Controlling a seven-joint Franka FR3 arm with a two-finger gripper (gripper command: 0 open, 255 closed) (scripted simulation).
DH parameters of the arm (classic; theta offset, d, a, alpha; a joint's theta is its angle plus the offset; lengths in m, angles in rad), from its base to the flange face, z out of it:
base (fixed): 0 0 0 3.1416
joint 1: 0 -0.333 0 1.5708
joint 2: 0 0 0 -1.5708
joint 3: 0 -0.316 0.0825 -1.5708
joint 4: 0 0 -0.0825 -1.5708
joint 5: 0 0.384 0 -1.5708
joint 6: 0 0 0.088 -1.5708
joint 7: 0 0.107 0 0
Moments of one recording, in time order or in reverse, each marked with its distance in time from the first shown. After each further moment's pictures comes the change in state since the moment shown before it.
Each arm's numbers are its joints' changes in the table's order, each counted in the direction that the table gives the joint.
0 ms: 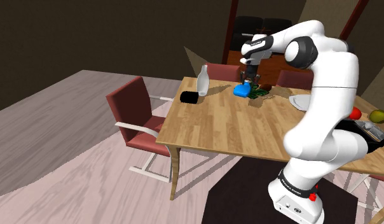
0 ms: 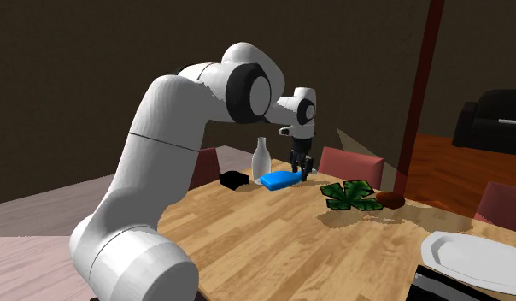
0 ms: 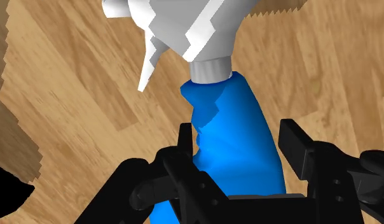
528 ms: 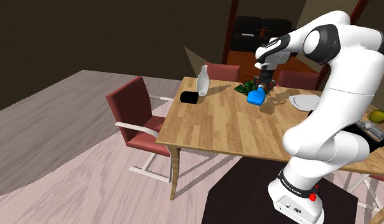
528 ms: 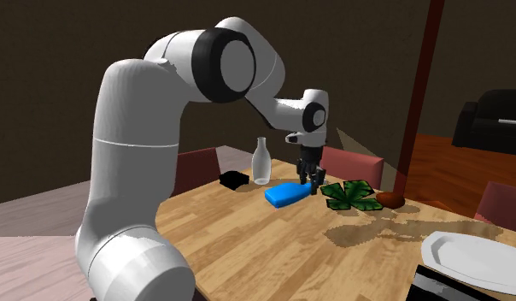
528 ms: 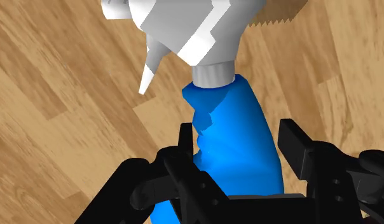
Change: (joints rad) arm 0.088 -0.241 0.037 -0.360 0.015 -0.120 -0.123
